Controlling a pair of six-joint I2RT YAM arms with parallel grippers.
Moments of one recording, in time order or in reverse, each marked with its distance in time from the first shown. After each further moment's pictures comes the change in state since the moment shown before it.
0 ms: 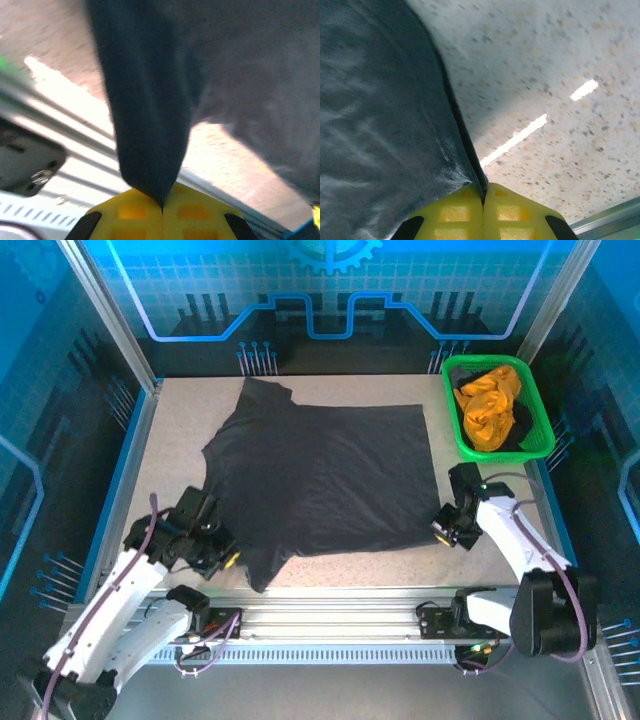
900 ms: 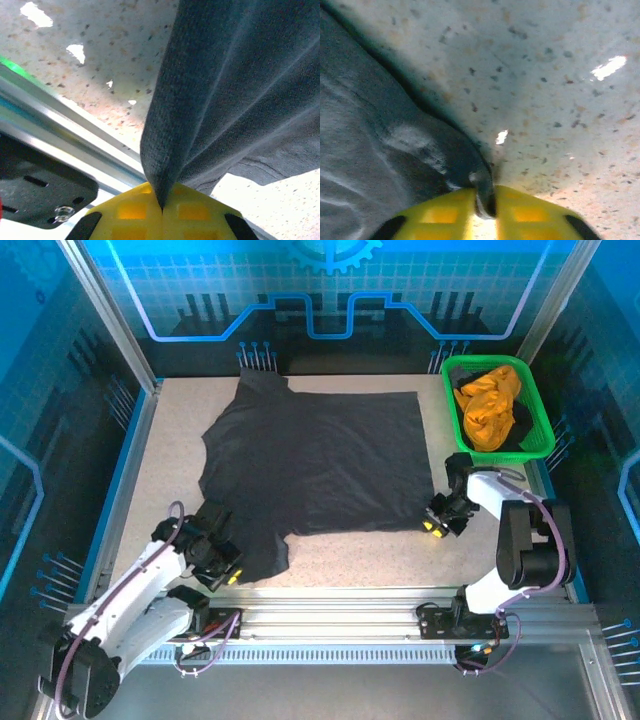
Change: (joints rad) left arm 0.003 0.047 -0.255 0.063 0.003 -0.010; right arm -0.068 0.338 0.052 0.196 -0.128 -0.030
